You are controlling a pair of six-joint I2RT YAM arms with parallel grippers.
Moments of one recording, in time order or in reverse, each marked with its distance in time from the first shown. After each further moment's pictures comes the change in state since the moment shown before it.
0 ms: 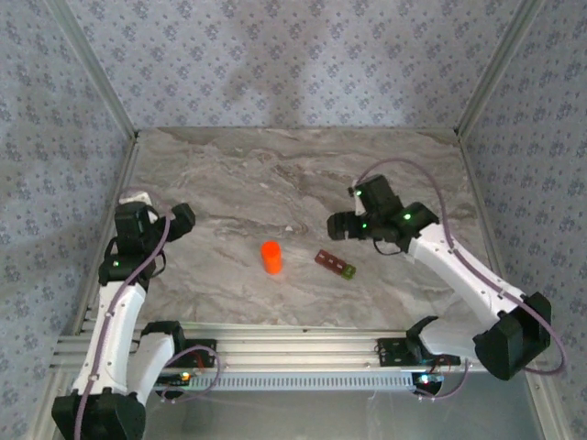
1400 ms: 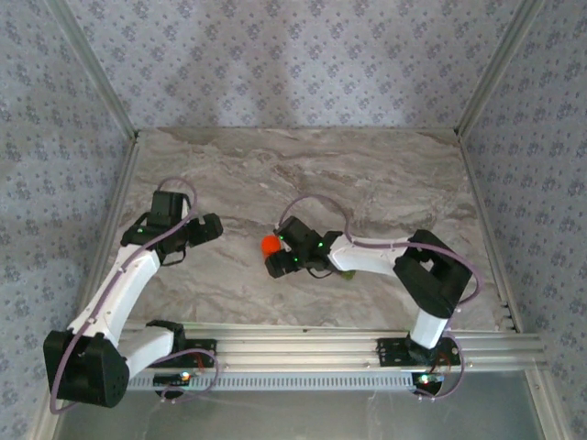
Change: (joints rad) left arm -0.195 0.276 0.097 -0.161 0.023 -0.051; right arm 0.335 0.520 -0.079 0.589 0.008 0.050
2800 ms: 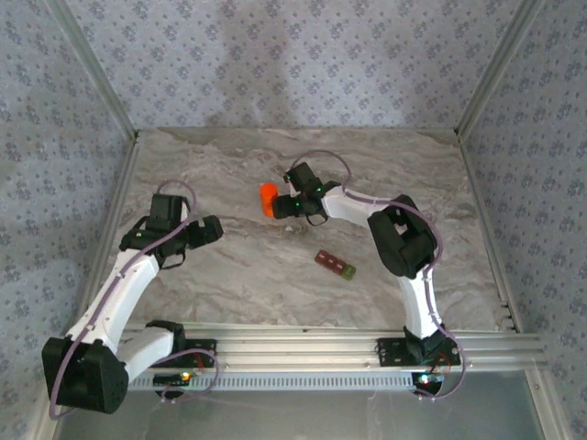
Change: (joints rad) left arm -0.002 -0.041 -0.025 0.000 0.008 0.000; right arm -0.290 0.335 0.472 -0.096 -0.072 -0.063
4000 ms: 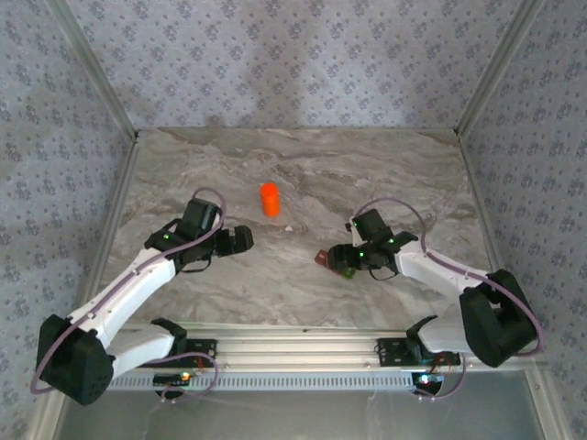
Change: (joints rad) left arm -0.295 0.061 -0.020 0.075 0.023 -0.139; right arm -0.121 -0.768 -0.812 -0.107 -0.111 0.049
